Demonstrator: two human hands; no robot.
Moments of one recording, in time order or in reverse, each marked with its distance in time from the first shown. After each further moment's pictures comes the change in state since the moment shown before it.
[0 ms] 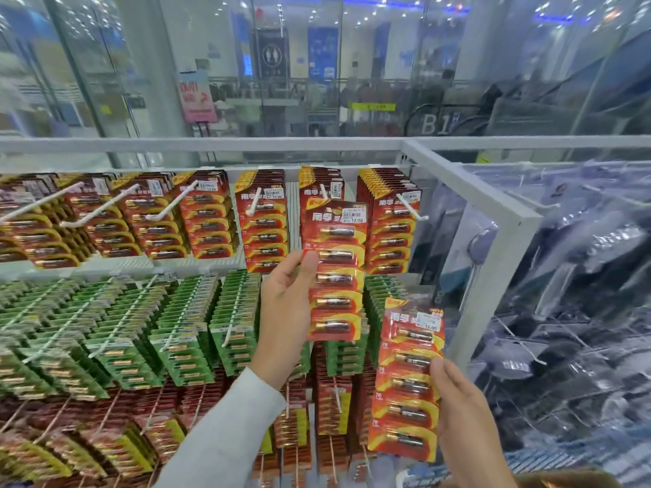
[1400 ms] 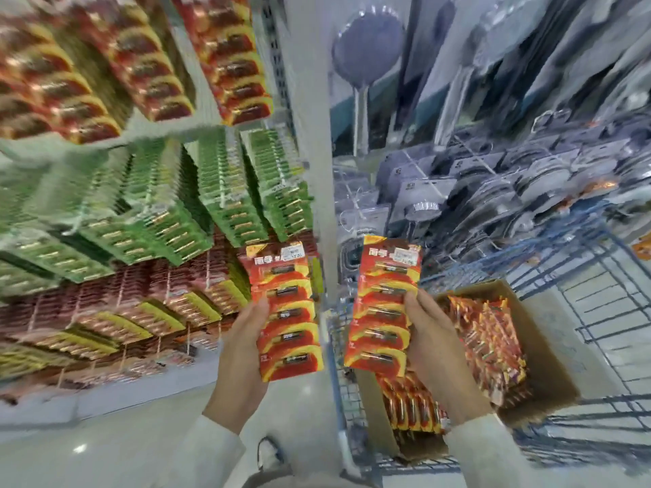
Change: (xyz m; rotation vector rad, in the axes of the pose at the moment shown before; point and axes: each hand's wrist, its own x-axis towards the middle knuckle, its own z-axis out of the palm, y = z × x) left_hand -0.189 -0.182 0.045 -0.150 0.018 -0.726; right_hand -0.019 0.026 -0.201 -0.140 0.075 0.149
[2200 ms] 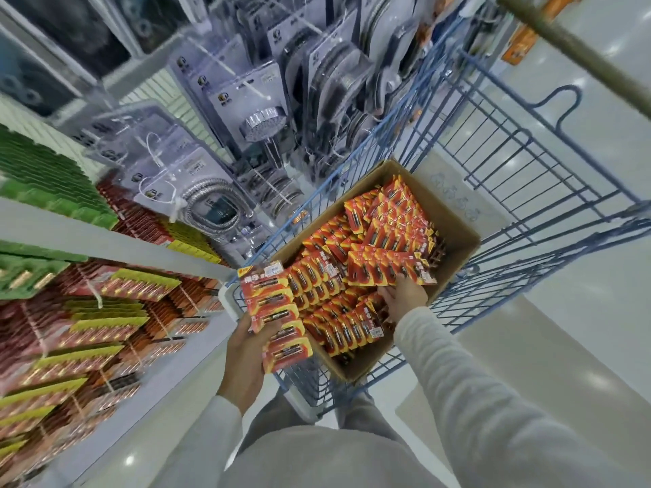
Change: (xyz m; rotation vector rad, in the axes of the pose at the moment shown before) left_hand 0.081 -0.167 0.070 0.558 -0.062 -0.379; right_hand 0.114 0.223 -0.250 -0.557 0.680 0.516
